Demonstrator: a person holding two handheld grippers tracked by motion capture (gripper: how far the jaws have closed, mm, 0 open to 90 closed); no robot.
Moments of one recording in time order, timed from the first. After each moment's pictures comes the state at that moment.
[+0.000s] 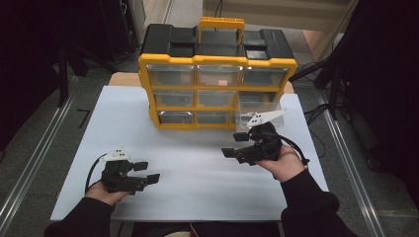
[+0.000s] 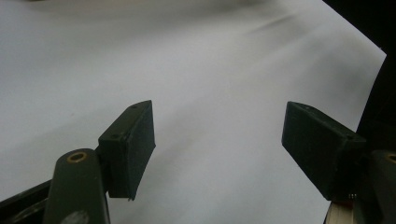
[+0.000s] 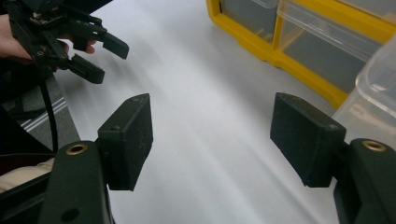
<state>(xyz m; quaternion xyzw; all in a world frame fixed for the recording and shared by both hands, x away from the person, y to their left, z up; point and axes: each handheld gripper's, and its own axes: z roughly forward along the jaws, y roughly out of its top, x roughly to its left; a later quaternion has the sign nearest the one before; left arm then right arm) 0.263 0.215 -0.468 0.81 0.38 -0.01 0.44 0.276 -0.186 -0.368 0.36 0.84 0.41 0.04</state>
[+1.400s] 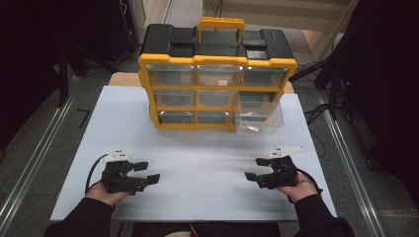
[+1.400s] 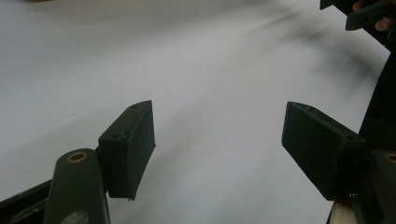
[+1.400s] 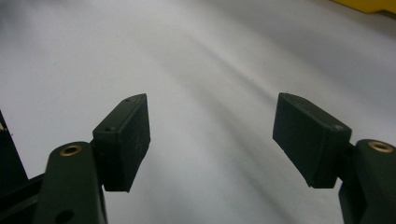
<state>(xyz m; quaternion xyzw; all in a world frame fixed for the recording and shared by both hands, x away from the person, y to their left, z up) 0.262 0.214 -0.469 0.81 0.38 0.00 0.44 0.247 -0.254 -0.478 0.41 0.83 0.38 0.06</state>
